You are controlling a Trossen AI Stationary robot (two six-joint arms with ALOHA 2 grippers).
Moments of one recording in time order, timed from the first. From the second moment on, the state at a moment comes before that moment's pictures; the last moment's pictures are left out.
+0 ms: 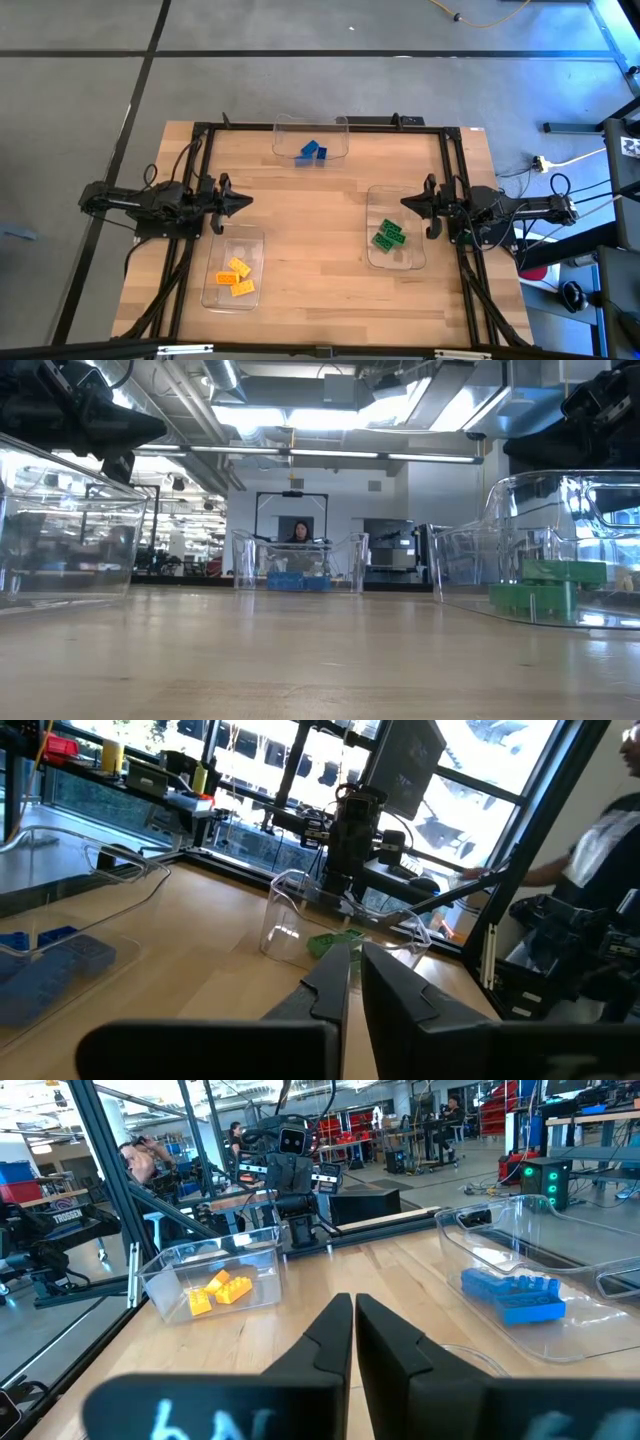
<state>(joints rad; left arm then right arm) -0.11 0.01 0.01 0.14 -0.22 -0.33 0.08 0.02 0.01 0.05 0.18 0.19</state>
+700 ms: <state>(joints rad) -0.11 0.01 0.01 0.14 -0.22 -0.33 0.08 0.02 0.01 0.05 0.18 0.19</state>
